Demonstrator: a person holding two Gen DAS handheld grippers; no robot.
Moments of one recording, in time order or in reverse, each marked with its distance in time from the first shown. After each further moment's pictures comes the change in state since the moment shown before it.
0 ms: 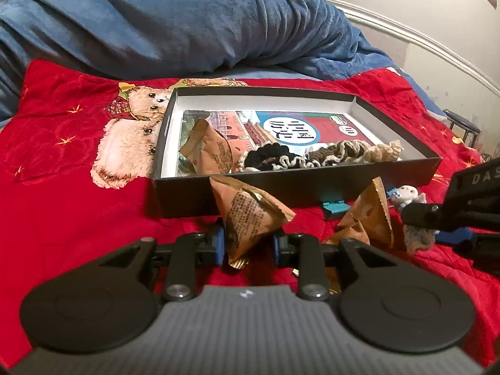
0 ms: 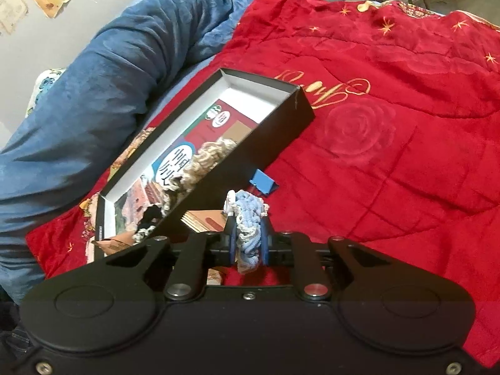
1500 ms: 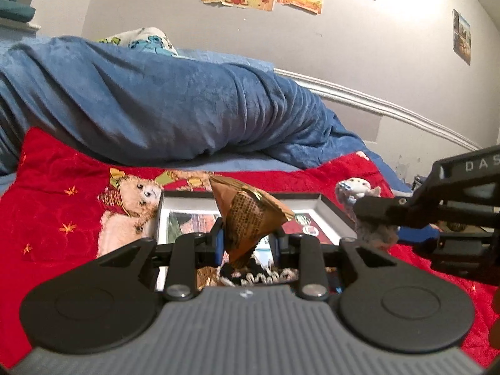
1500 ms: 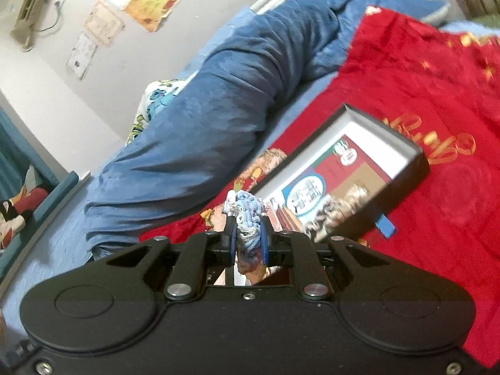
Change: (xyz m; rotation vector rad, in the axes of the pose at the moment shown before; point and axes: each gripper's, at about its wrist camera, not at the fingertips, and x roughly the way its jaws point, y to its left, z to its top) left arm -0.062 0.001 0.057 -0.037 -0.275 -0.101; right arm -0.060 0.041 0.045 -0.069 -0.016 0.422
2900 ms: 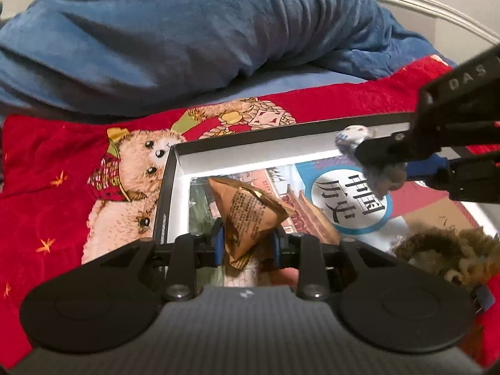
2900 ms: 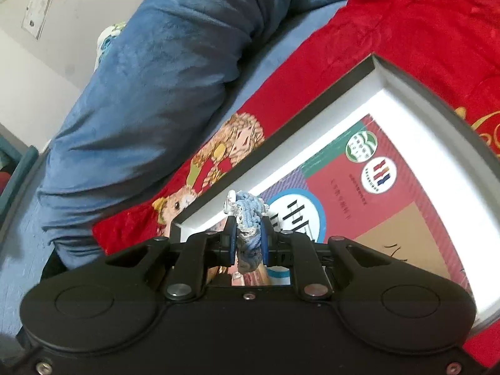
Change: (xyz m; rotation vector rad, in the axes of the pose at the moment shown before) left arm 0.170 0.015 -0.010 0.177 0.320 0.223; right arm 0.211 -0.058 0.063 0.038 0.298 -0.029
